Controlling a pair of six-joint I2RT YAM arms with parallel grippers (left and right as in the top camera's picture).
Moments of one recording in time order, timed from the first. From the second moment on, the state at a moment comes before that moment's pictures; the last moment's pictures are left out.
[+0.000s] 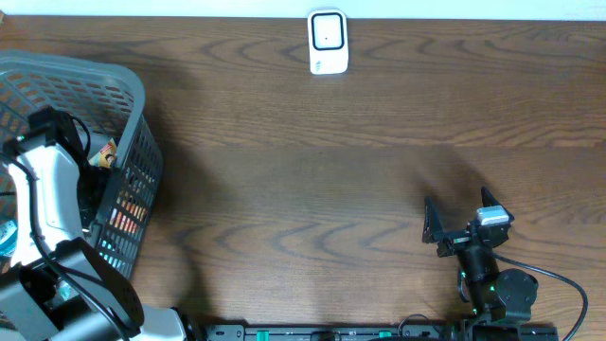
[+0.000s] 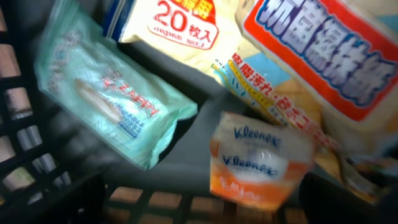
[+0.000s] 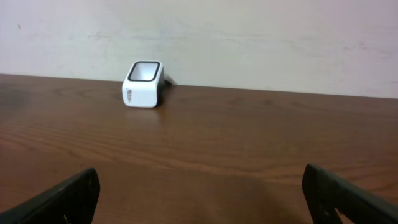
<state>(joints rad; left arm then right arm) 0.48 1.64 1.23 -1.20 -0.22 -0.86 -0.07 0.01 0.01 -0.05 -0.25 0.01</state>
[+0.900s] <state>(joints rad) 0.48 1.64 0.97 -0.87 -0.09 -0.79 -0.07 0.01 0.01 -0.05 -0.25 0.01</state>
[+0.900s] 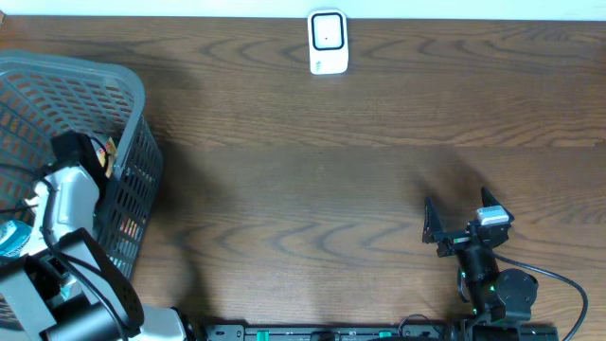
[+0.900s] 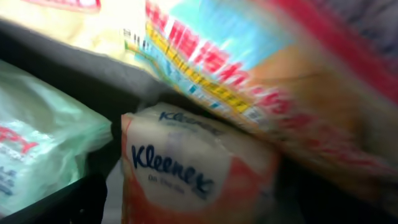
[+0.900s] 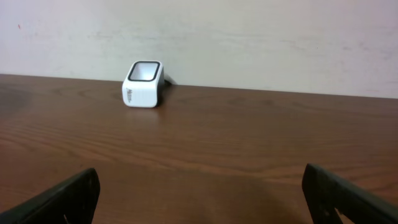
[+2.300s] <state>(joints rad) 0.49 0.92 1.20 -0.99 0.07 -0.70 -0.07 0.01 0.01 -0.05 -0.25 0.01</state>
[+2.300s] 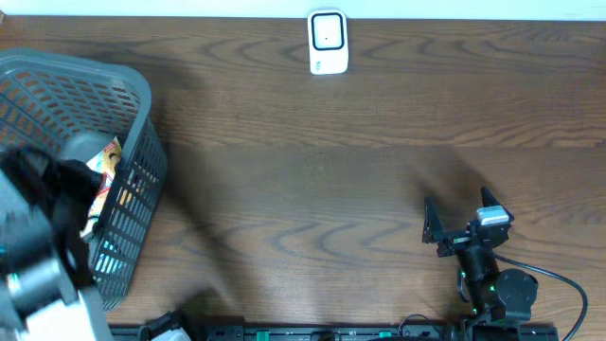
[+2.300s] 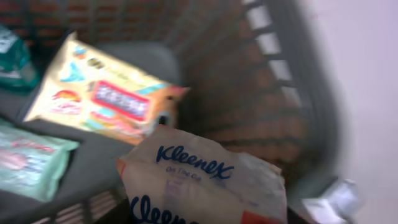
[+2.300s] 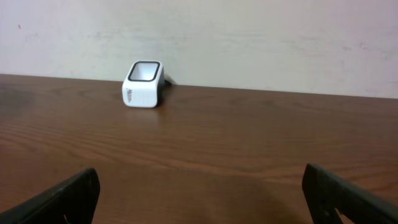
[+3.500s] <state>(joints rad) -0.64 1.26 1.21 -0.90 -0.05 -0.66 -0.07 0.01 0.01 -0.05 -0.25 0.01</state>
